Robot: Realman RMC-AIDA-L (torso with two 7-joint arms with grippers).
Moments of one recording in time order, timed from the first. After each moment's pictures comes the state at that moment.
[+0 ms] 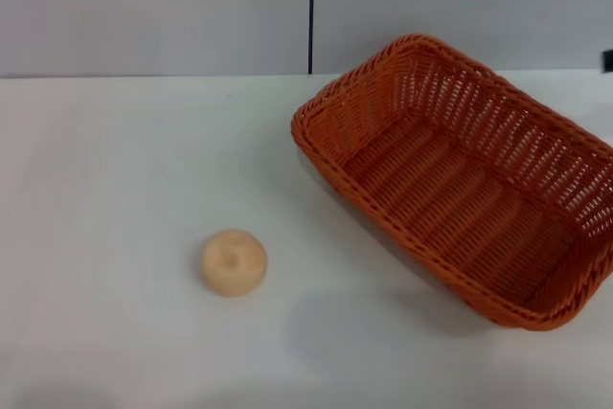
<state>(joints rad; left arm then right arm) -0.16 -2.06 -0.01 0.20 1.45 1.62 -0.72 0.65 1.92 -0.66 -1.13 0.68 1.65 -0.72</state>
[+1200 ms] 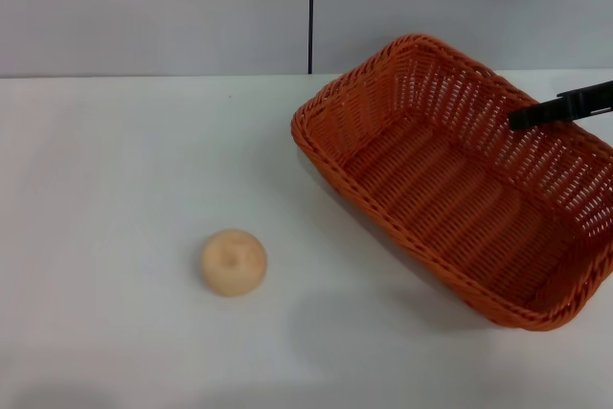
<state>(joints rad) -0.12 -2.06 -0.01 0.19 1.45 1.63 -0.72 0.71 1.99 -0.77 -0.85 0.64 1.39 -0.86</state>
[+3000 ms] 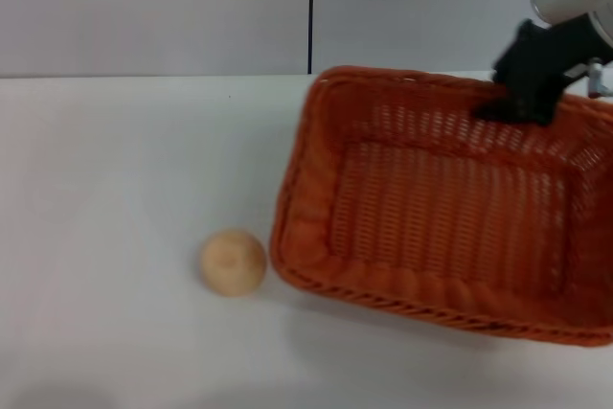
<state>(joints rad) -0.10 -2.06 -0.02 0.20 1.45 1.66 -0.73 0.84 2.04 -1.13 -1.18 0.52 1.61 -1.36</state>
